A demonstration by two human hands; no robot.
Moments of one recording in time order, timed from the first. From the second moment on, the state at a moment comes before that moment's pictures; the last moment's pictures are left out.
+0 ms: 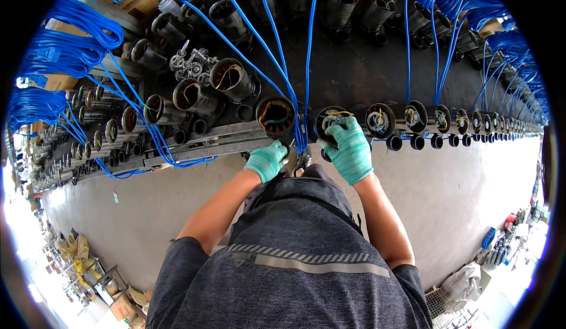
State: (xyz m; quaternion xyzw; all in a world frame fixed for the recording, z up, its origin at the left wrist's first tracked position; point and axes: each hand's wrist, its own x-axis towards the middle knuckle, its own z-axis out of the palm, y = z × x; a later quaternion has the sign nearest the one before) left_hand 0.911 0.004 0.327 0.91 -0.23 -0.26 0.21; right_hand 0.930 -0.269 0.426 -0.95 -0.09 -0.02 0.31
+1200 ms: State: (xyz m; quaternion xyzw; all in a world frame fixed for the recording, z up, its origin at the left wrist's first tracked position) left_hand 1.235 0.265 0.435 0.95 -0.09 -0.17 0.25; right_hand 0.904 -0.134 0.497 -0.91 0.00 0.00 0.42
